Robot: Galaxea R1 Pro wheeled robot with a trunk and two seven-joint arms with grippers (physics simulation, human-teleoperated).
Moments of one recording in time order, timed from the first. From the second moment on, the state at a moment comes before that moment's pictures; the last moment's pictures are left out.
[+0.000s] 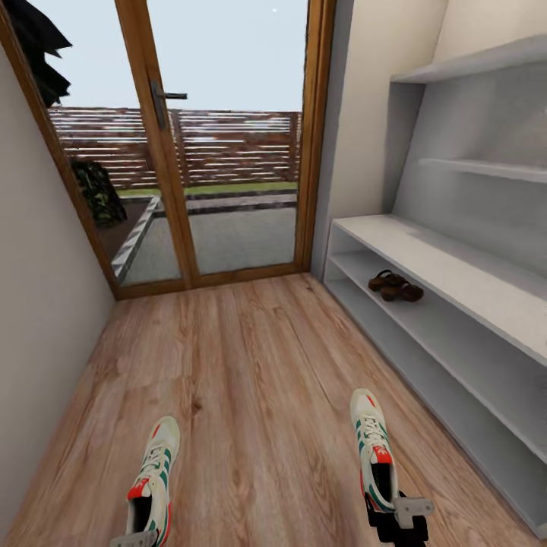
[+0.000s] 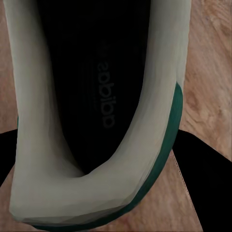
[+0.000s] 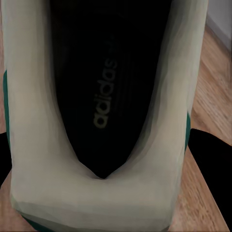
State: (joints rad) left arm -0.17 0.06 0.34 -0.43 -0.04 -0.44 -0.29; right arm -0.35 0.01 -0.67 -0.25 0.67 -0.65 0.05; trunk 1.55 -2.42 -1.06
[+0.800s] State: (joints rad) left arm -0.17 0.06 0.34 -0.42 -0.04 -0.44 -0.29; right arm -0.35 0.01 -0.67 -0.25 0.67 -0.65 0.05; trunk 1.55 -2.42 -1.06
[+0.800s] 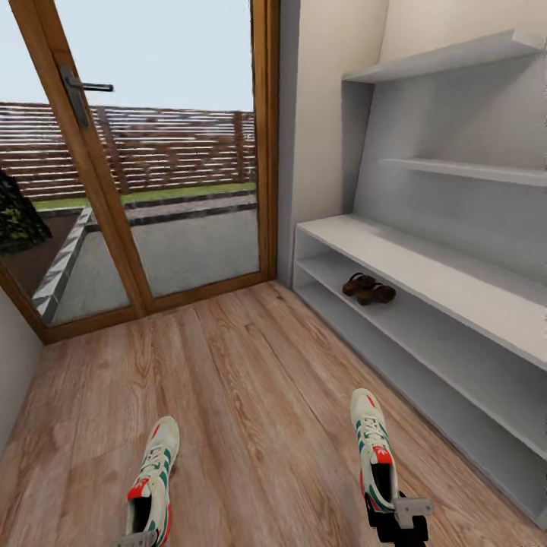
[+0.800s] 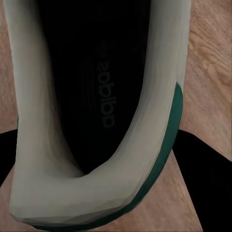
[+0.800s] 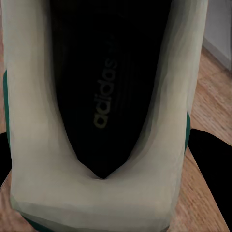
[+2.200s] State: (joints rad) left arm -0.17 0.06 0.33 -0.41 -0.04 -0.44 -0.29; right arm -0.35 0.01 -0.67 -0.25 0.67 -0.65 0.05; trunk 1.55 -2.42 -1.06
